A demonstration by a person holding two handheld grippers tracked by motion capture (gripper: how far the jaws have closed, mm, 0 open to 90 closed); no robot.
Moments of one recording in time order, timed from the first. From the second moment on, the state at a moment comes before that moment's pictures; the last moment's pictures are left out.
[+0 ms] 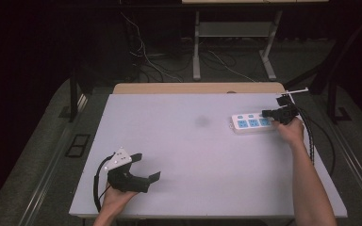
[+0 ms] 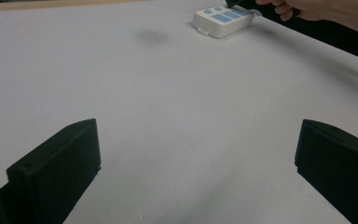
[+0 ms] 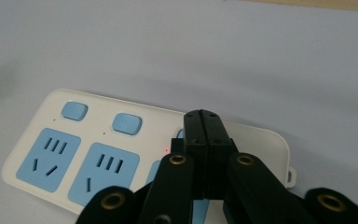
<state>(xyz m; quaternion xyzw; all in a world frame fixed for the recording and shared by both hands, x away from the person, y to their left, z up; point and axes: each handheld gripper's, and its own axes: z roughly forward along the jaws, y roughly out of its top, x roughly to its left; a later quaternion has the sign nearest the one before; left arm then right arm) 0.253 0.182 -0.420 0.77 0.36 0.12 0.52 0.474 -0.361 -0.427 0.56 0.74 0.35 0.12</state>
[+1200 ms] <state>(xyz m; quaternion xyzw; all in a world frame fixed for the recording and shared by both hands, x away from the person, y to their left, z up) 0.254 0.182 -0.419 0.76 0.36 0.12 0.52 0.454 -0.350 -0.403 0.54 0.74 0.39 0.13</state>
